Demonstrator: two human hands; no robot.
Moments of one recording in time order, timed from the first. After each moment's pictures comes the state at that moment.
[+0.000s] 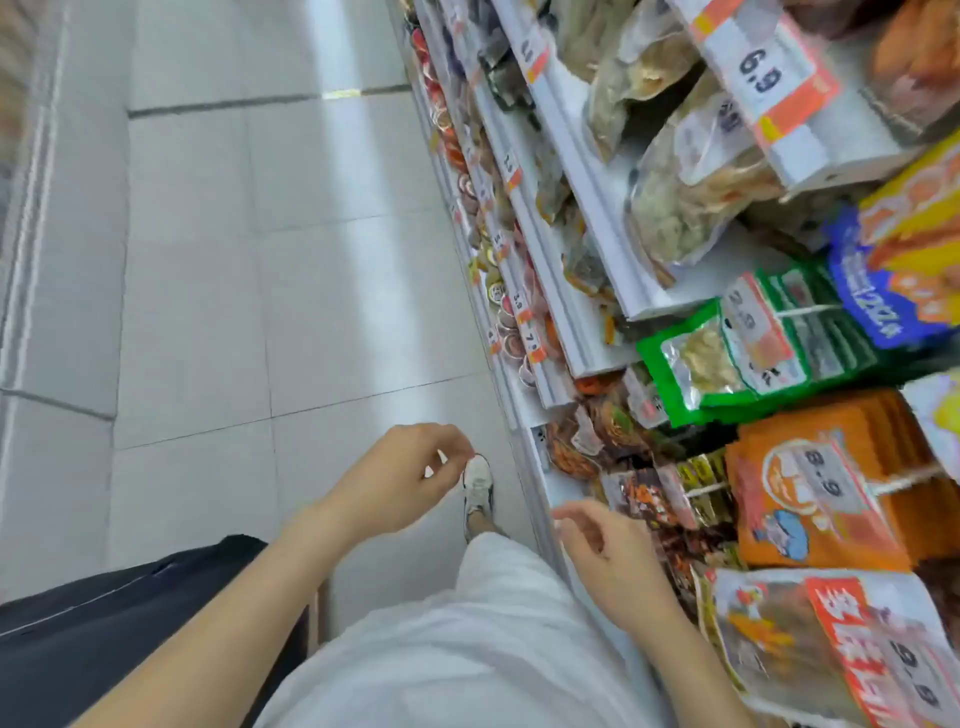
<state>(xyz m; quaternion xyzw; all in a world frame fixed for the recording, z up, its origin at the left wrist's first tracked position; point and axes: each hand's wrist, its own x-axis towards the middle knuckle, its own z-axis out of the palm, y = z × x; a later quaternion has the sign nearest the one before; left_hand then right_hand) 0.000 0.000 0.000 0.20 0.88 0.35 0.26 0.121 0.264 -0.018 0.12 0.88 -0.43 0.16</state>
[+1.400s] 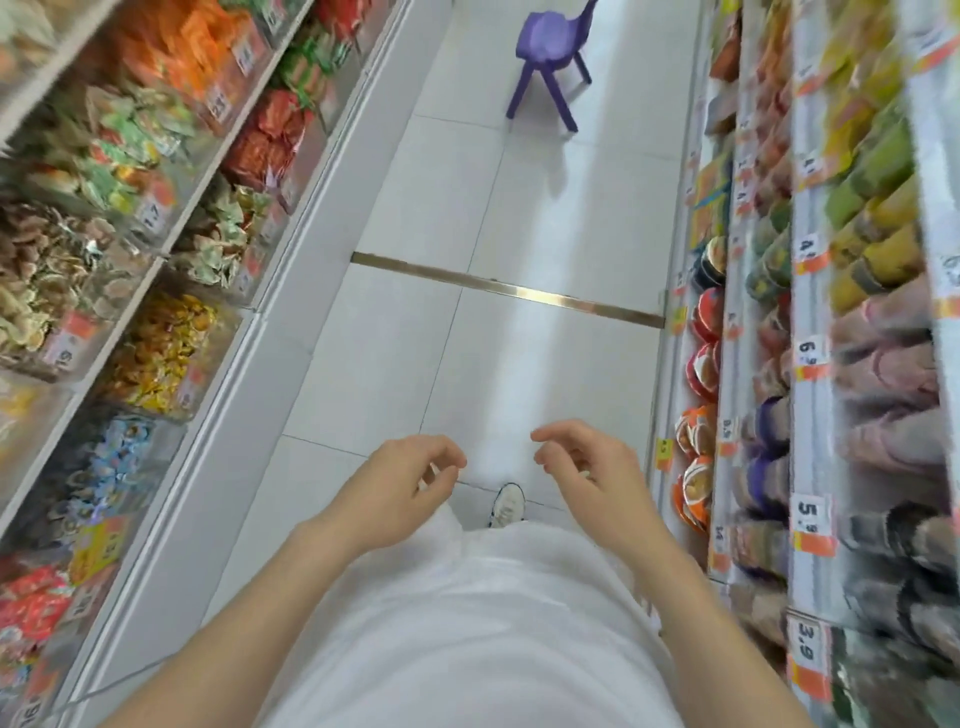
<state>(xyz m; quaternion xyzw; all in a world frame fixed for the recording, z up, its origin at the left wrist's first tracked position) -1.110 -0.427 0.011 -0.10 0.89 0.39 0.20 -1.201 -0.180 0.011 -0.09 0.82 -0.50 0.27</state>
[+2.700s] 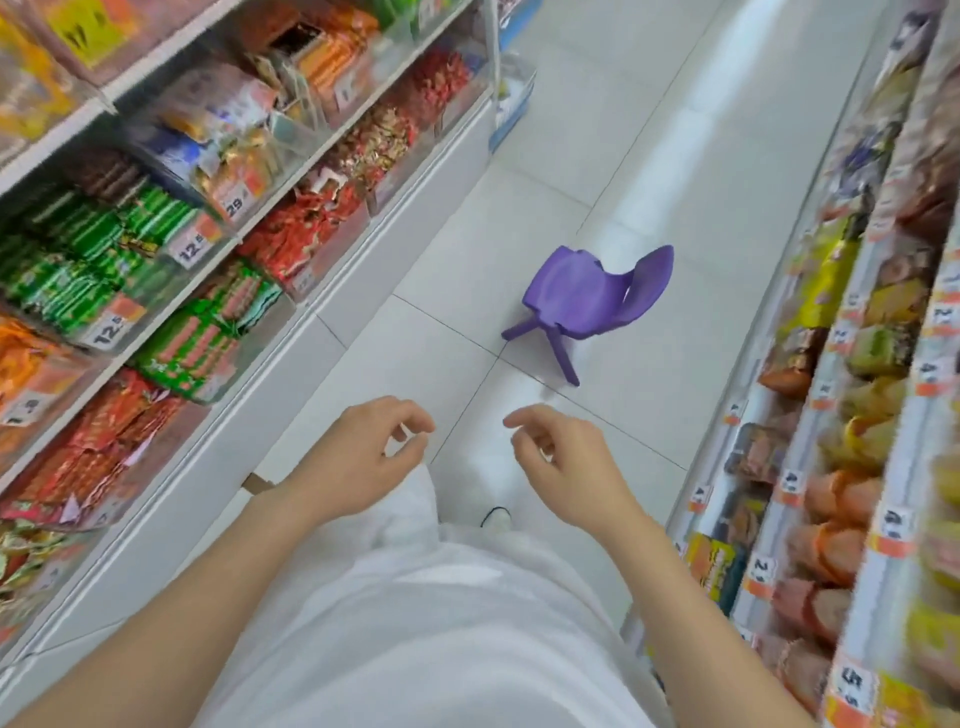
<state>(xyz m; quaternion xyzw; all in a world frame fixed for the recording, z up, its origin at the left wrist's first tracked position) -2.205 -0.774 0.000 -0.22 0.88 0.41 0.09 -2.363 -0.553 0.011 -0.28 0.84 -0.34 0.32</state>
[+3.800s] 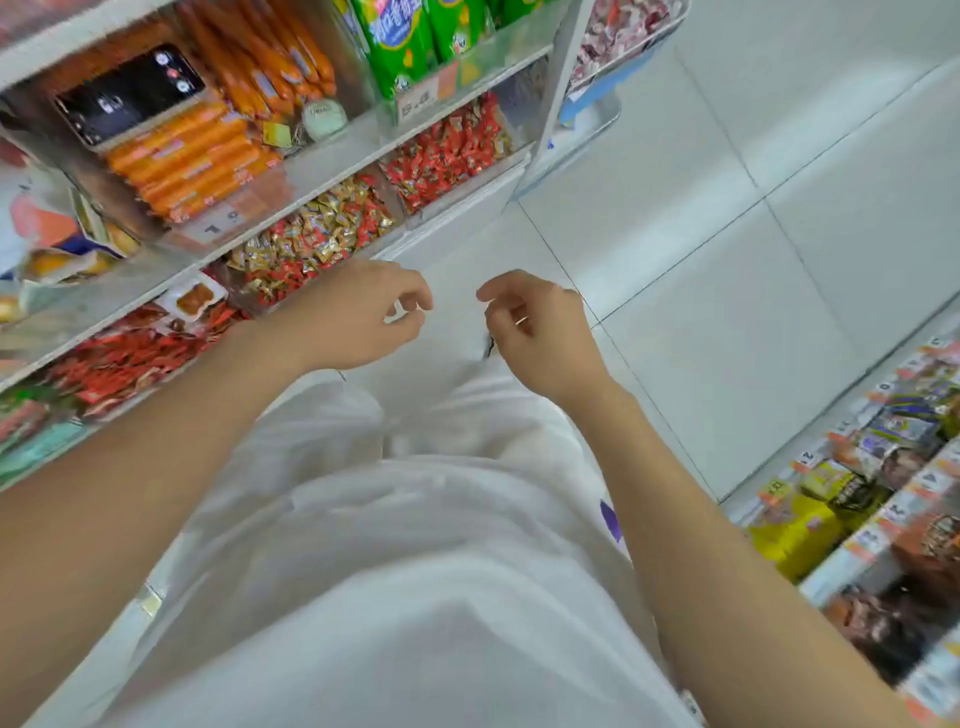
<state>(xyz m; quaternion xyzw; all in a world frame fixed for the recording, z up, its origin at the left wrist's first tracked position) -2.845 -1.214 -0.103 -0.27 0.88 0.38 0.11 -3.033 -1.063 -0.077 -0.42 0.79 -0.26 0.36</state>
